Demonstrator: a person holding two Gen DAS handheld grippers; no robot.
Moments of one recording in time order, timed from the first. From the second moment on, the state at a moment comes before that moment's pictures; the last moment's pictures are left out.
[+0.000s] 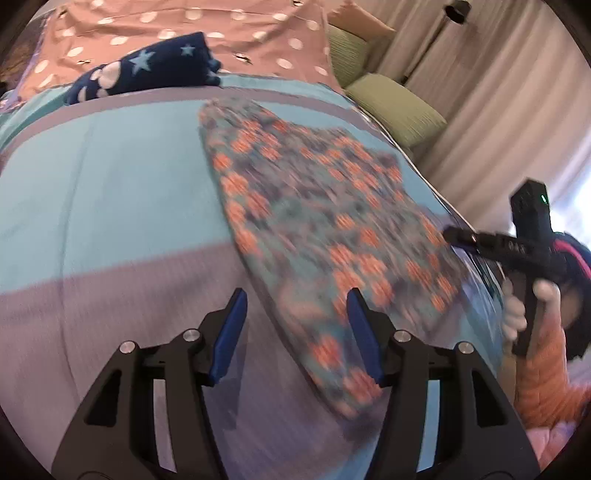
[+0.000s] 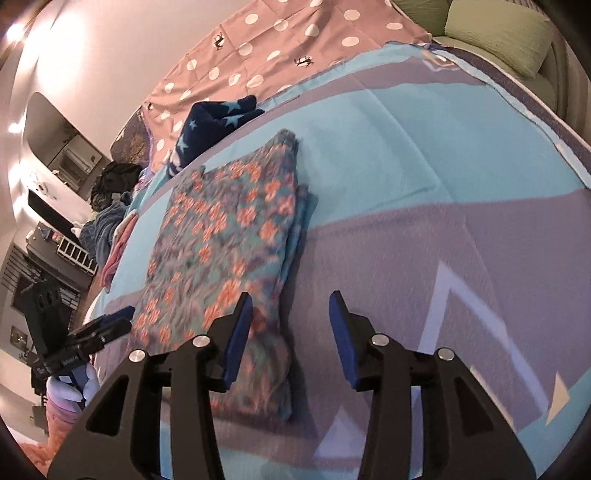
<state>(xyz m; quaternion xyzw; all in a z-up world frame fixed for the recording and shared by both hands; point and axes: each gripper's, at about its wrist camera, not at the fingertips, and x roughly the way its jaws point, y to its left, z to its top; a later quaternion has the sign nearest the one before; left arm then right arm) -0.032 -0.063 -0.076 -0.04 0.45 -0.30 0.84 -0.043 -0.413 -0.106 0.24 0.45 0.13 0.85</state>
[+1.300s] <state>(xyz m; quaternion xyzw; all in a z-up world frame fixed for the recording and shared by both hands) -0.111 -0.050 -0.081 0.00 0.45 -0.27 0.85 -0.092 -0.414 -0.112 0.24 0.46 0.16 0.84</state>
